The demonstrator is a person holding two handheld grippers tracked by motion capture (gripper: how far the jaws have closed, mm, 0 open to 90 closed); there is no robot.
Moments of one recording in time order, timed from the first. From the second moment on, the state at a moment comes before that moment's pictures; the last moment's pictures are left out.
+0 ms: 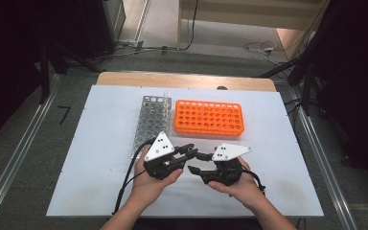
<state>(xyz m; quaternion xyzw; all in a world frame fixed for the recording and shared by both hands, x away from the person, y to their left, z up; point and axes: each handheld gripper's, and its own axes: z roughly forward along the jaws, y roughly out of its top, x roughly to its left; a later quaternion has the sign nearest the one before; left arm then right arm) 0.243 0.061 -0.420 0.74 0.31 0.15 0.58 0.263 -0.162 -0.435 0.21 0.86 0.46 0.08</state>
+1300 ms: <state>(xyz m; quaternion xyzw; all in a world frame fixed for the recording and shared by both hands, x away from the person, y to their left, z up) 0.295 0.116 -0.387 0.71 0.36 0.20 0.58 0.262 -0.291 -0.439 0.32 0.81 0.46 0.15</state>
